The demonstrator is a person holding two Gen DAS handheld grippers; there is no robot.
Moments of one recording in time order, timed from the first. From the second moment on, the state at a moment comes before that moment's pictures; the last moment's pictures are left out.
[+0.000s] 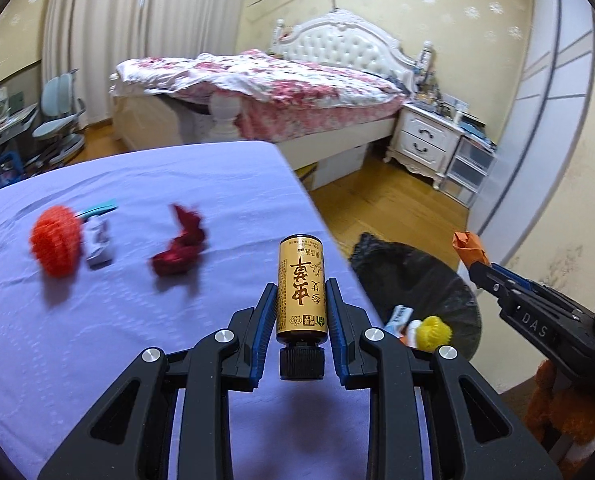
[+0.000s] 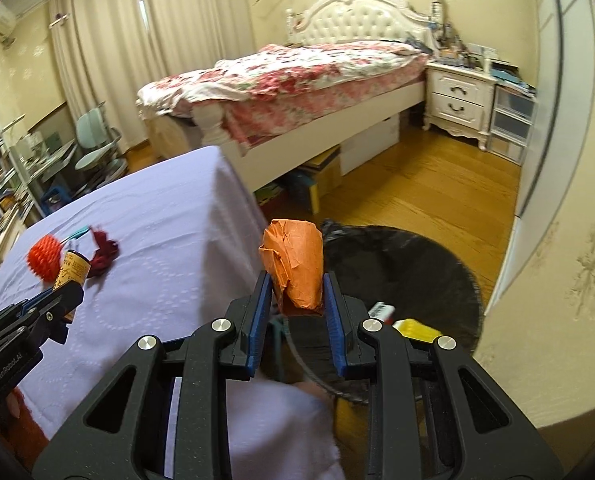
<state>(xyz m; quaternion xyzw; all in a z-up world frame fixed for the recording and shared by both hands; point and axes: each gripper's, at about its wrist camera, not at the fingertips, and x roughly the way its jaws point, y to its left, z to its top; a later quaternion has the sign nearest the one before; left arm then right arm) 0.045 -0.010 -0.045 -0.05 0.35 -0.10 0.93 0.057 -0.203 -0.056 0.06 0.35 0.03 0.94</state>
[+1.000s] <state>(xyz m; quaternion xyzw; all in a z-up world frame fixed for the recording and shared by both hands) 0.122 -0.153 -0.078 0.04 0.38 -0.17 0.91 0.097 -0.309 -0.105 0.11 0.37 -0.05 0.92</state>
